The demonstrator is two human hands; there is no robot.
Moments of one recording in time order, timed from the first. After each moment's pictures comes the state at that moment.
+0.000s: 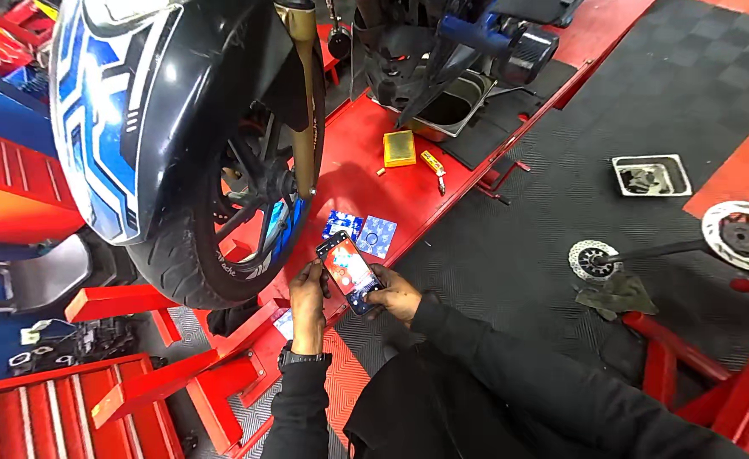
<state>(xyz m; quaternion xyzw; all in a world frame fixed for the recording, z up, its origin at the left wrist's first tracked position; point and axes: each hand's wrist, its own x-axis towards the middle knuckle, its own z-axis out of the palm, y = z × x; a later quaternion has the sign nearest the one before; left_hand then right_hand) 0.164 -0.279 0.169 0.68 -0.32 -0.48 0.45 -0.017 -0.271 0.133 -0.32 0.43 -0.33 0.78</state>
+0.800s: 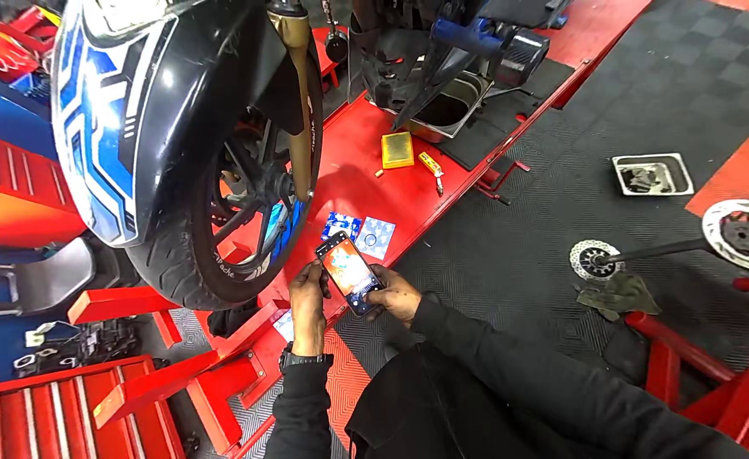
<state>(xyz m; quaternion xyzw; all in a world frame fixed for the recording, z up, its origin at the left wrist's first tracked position) 0.158 -0.286 0.168 0.68 -0.29 -0.49 0.47 -0.023 -0.271 0.137 -0.32 0.43 -0.33 0.78</state>
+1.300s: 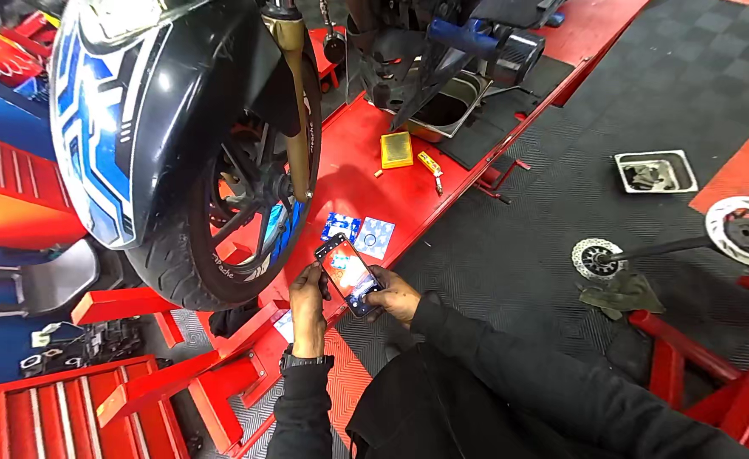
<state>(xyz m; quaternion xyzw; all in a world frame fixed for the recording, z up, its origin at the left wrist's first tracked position) 0.155 -0.284 0.166 0.67 -0.27 -0.49 0.48 -0.025 -0.268 0.140 -0.33 0.44 -0.31 0.78</state>
